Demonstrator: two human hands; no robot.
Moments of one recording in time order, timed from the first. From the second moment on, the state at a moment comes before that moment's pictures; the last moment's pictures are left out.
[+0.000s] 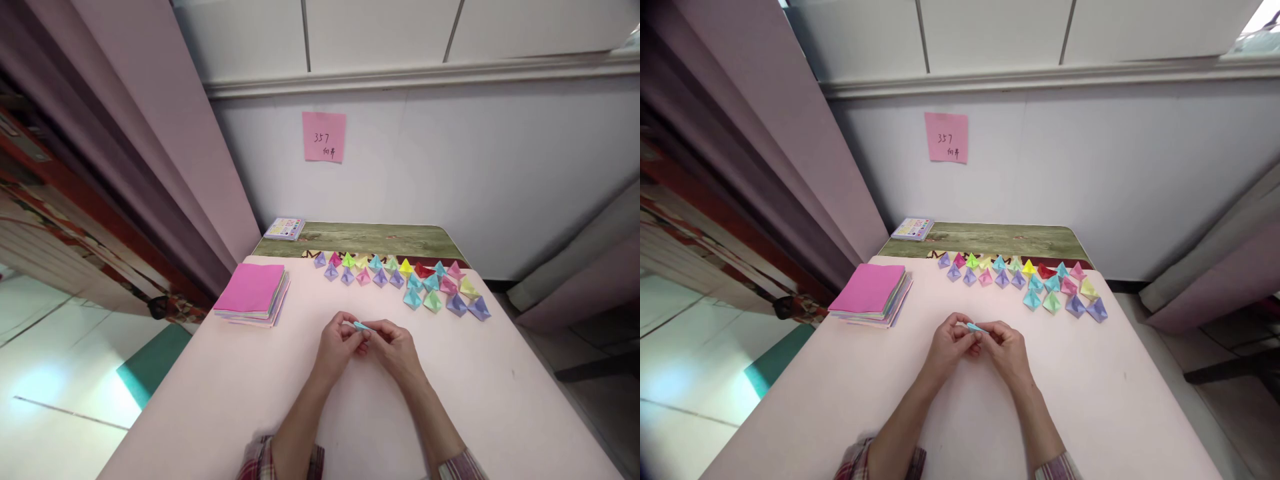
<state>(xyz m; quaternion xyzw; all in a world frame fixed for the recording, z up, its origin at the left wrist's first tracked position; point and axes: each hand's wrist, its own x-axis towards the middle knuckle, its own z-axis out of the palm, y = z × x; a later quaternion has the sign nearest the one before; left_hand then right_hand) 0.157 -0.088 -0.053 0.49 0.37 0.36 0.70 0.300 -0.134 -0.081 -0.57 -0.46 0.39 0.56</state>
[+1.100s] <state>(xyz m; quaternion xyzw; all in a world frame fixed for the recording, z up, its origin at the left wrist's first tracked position) 0.153 -0.087 -0.040 0.59 0.39 0.37 0.59 0.290 -0.142 -0.060 -0.62 -0.53 0.26 0.52</state>
